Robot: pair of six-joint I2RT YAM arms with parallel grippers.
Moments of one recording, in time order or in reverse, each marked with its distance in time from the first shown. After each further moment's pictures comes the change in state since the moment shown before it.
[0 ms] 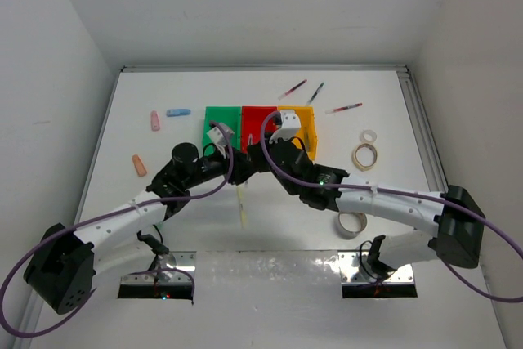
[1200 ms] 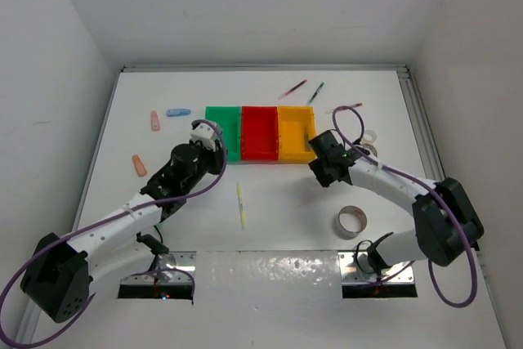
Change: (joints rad) left arm 0.029 -0.054 0.003 -0.232 -0.565 0.133; right arm -0.511 0.046 -0.159 -0.624 -0.196 0.897
